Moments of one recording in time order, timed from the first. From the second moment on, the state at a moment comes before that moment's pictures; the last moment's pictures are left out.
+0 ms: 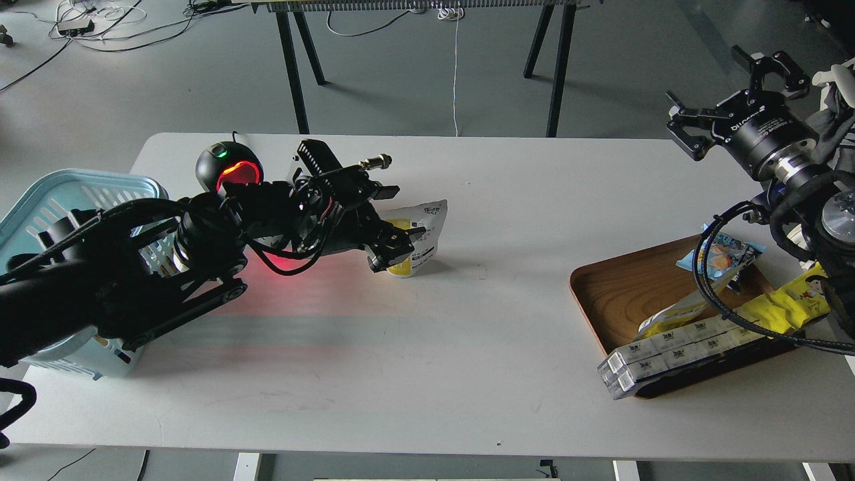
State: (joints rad) left arm -0.91 0.46 -0.37 -1.34 2.18 -0.31 -0.12; right arm 0.71 -0.49 0.97 0.75 0.42 0.39 -0.17
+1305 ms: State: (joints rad) left arm -0.94 0.94 -0.42 -1.75 2.18 -0.41 -0.20; right arm 0.74 -0.47 0.97 0.75 0.42 0.38 -0.17
